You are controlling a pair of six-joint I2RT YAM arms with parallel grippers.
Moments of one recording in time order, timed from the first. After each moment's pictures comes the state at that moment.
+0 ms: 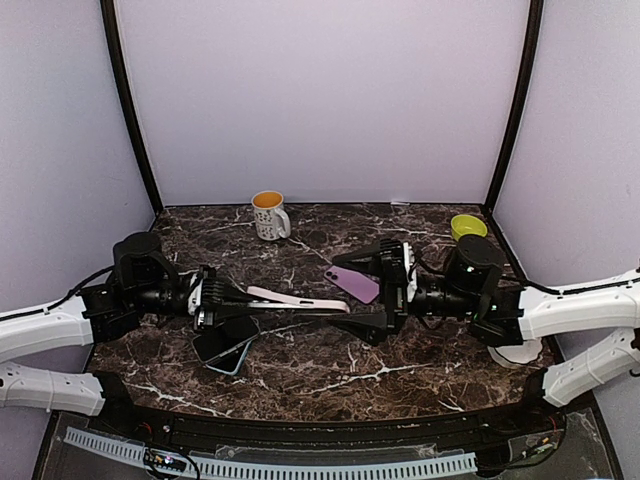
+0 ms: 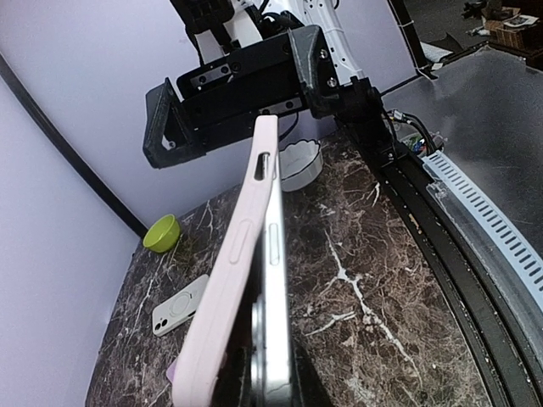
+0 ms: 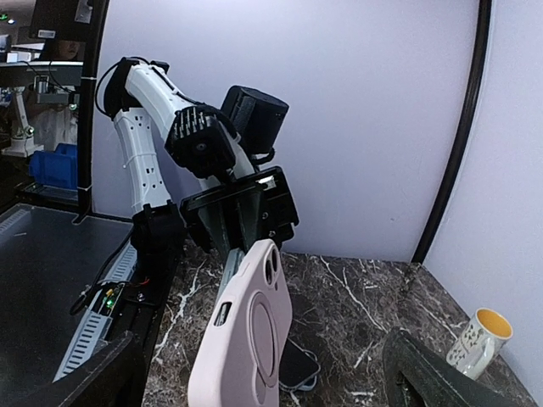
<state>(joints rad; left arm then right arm) -0.76 0.93 0.56 0.16 0.72 0.67 1.06 1.25 0.65 0.69 -0.47 -0.18</state>
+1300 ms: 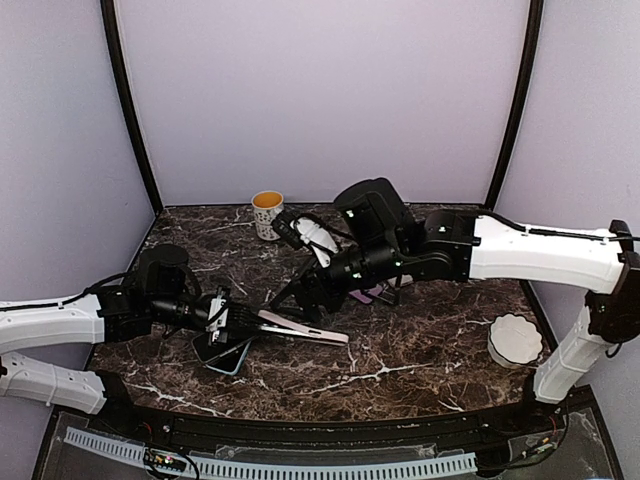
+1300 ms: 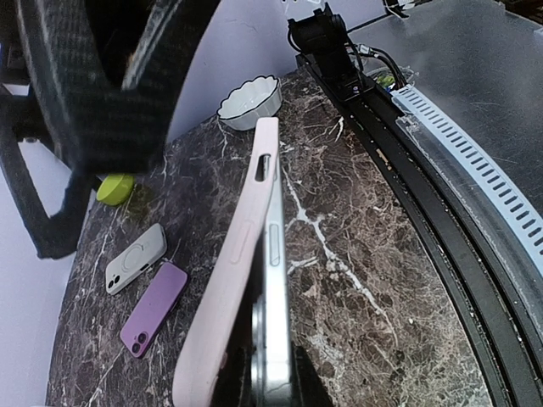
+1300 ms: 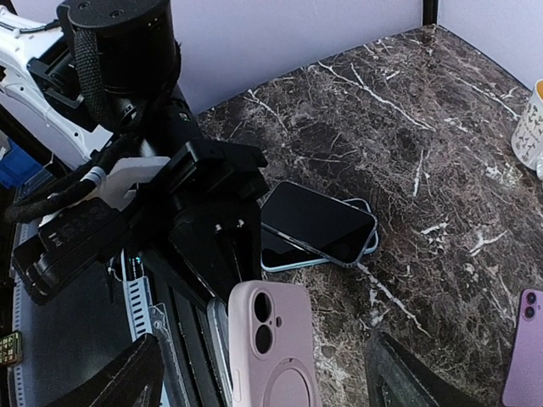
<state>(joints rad) -0.81 1.03 0.56 0.02 0.63 0.79 1.16 1.59 1.42 -0.41 -0.23 0.16</state>
